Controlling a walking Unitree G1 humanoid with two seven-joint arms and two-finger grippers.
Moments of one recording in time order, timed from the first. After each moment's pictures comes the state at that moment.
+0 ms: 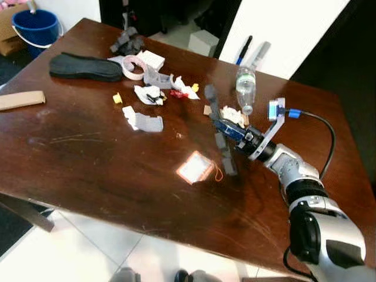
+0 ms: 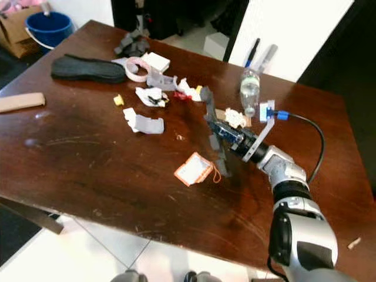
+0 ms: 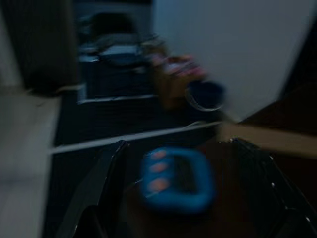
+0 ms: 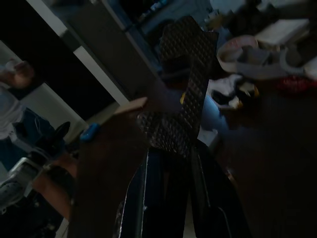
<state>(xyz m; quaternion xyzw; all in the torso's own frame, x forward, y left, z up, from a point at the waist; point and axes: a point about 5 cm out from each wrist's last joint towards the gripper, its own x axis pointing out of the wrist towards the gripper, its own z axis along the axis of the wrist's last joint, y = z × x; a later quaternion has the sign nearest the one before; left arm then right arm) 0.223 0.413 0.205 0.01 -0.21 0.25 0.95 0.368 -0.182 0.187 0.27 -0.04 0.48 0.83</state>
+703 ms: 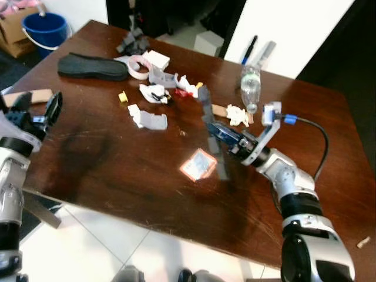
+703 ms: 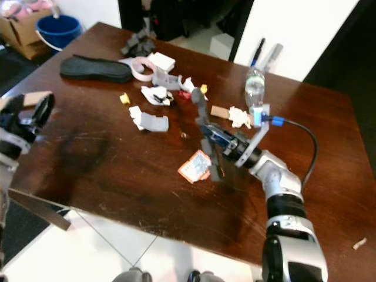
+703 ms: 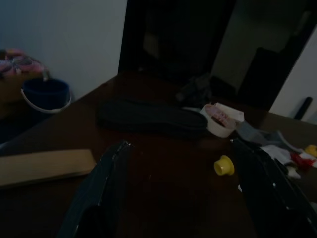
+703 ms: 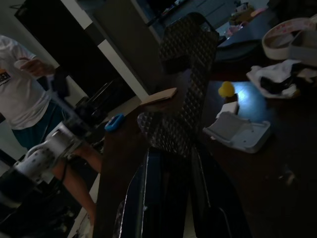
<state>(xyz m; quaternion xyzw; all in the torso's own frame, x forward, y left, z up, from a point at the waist) 0.320 0.299 0.238 -0.04 -0.20 -0.07 0.98 0.350 -0.153 0.185 0.26 -0.04 0.51 0.82</state>
